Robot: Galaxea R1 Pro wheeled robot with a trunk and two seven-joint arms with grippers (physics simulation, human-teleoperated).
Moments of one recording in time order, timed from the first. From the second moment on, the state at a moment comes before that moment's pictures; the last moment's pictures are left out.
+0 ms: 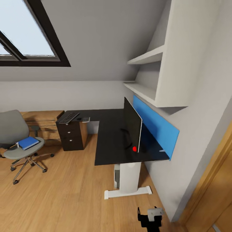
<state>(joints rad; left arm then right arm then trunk) -0.11 0.02 -0.01 -0.16 0.32 -0.53 0.03 -0.45 0.12 0.21 -0.02 0.02 -0.69 -0.28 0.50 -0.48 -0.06</state>
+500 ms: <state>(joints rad) -0.11 0.02 -0.01 -0.16 0.32 -0.53 0.03 -0.45 0.12 0.21 -0.03 0.01 -0.69 -0.26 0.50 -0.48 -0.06</state>
